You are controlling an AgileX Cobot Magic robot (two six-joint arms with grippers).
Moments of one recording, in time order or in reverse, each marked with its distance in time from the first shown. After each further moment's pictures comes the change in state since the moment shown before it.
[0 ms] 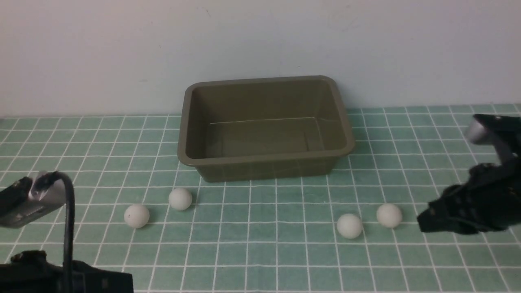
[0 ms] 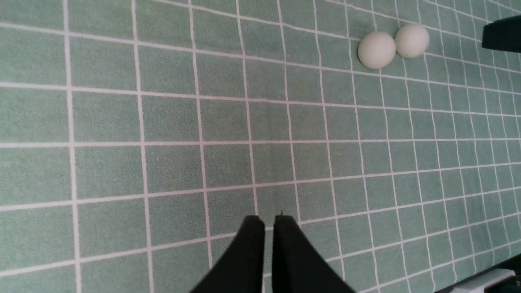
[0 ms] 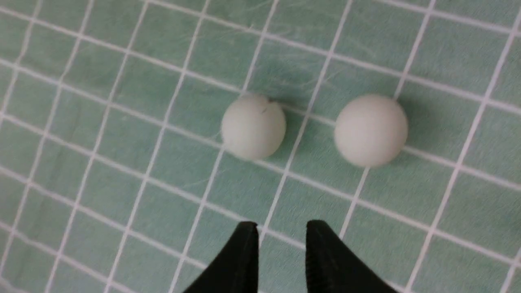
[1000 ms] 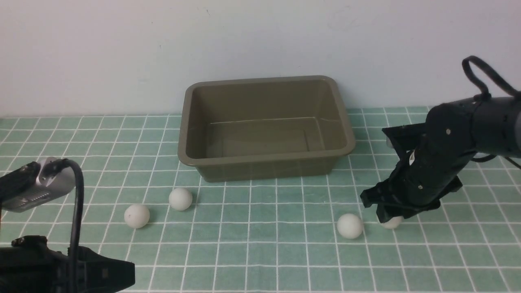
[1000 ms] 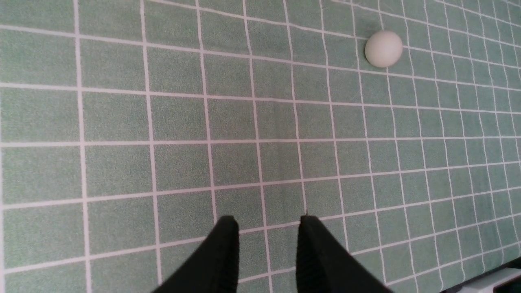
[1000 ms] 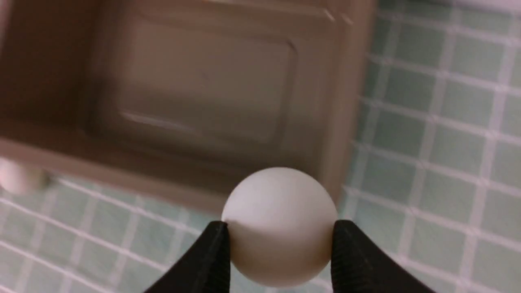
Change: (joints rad) right arm 0.030 0.196 -0.570 -0.023 0.165 0.102; left arm 0.000 0.000 -0.005 0.025 0.003 -0.007
